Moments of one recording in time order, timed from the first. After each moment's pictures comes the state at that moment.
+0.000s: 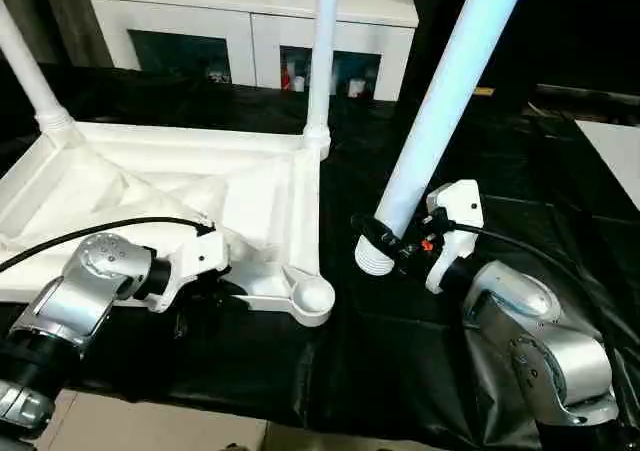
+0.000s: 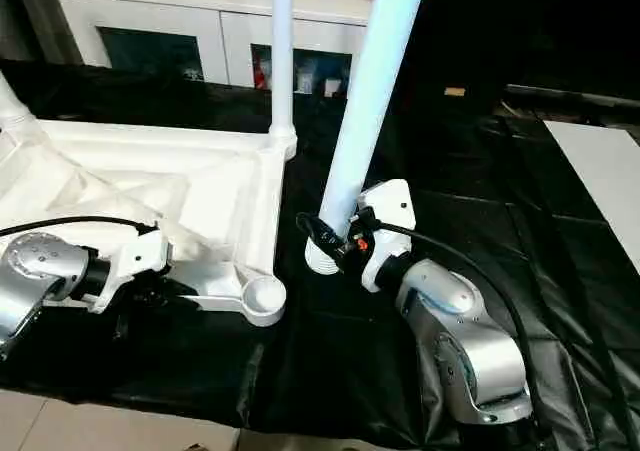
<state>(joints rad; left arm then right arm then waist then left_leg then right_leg) -0.44 0.71 -0.32 0.37 -0.05 0.13 -1.29 -0.19 -0.24 0.09 -0.30 0.34 0.55 0.46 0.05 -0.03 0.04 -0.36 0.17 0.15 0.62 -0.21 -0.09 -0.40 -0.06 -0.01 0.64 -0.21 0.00</state>
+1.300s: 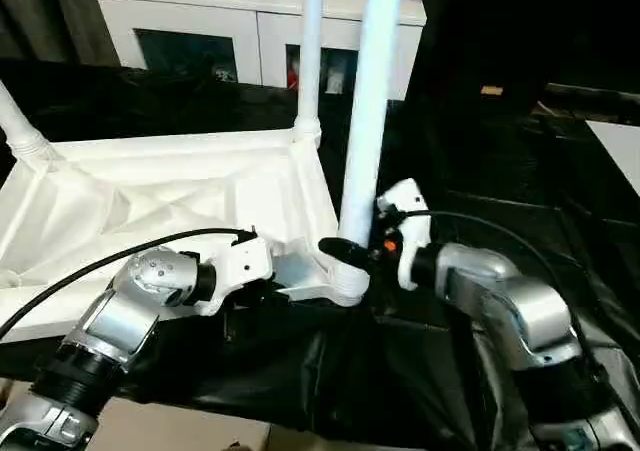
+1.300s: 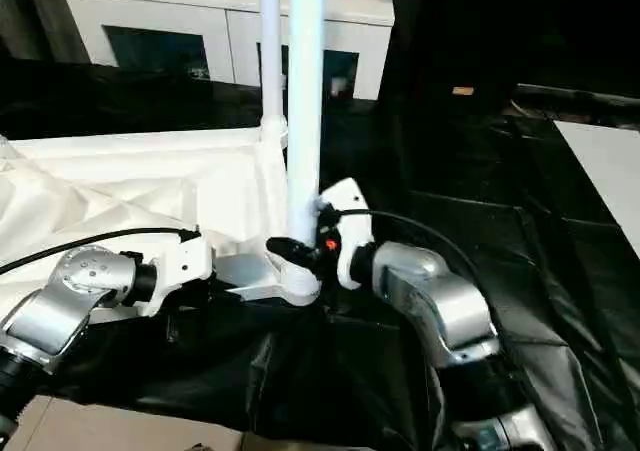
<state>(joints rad) -0.39 0.55 -0.33 0.23 0.04 0.16 -1.12 -0.40 -0.26 0.20 -0.01 0.36 0.69 0.61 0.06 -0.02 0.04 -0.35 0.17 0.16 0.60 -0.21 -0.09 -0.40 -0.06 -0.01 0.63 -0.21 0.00</state>
